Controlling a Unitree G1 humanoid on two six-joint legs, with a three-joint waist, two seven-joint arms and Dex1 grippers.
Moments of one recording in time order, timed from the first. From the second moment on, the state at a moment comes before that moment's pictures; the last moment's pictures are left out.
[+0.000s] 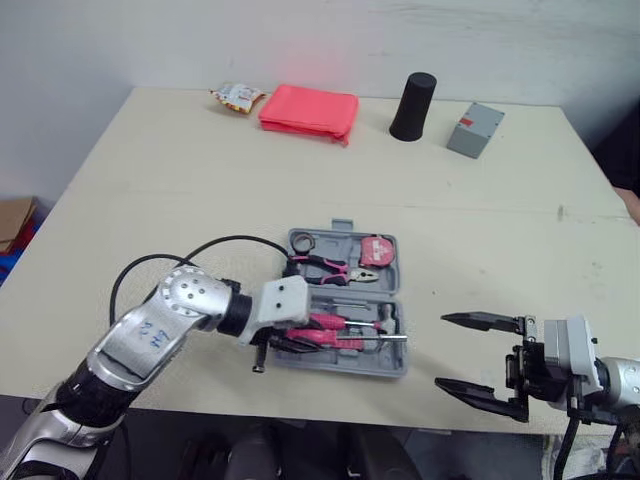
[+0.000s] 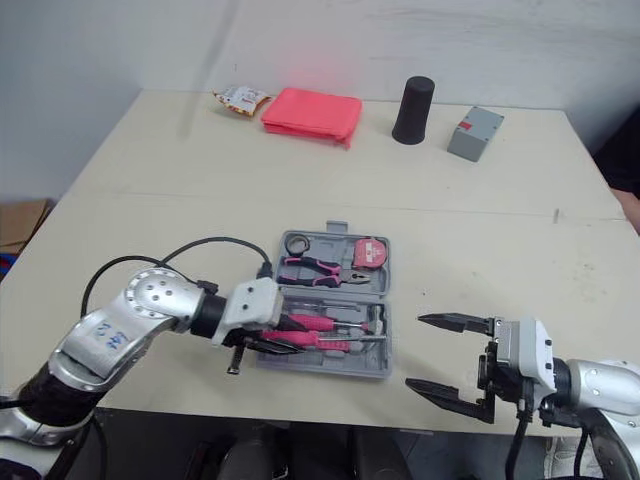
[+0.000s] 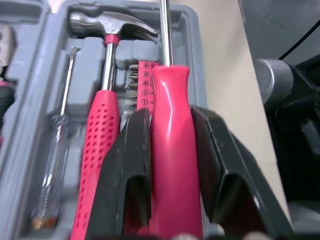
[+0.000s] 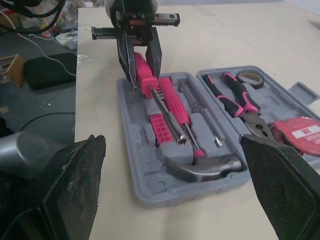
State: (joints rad) left arm -0.51 0.75 -0.43 -0.50 -0.26 0.72 -1.04; right arm 0.38 -0.83 -0.33 -0.52 0.65 0.10 1.20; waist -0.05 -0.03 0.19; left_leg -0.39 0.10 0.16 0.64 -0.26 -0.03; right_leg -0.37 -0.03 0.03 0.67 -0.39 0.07
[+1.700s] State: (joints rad) left arm -0.28 0.53 -0.33 -0.14 -0.21 0.08 -1.11; right arm 0.45 -0.76 -0.36 -0.47 0.58 0.04 1.21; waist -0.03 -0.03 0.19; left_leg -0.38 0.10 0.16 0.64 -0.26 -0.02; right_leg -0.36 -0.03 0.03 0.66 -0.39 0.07
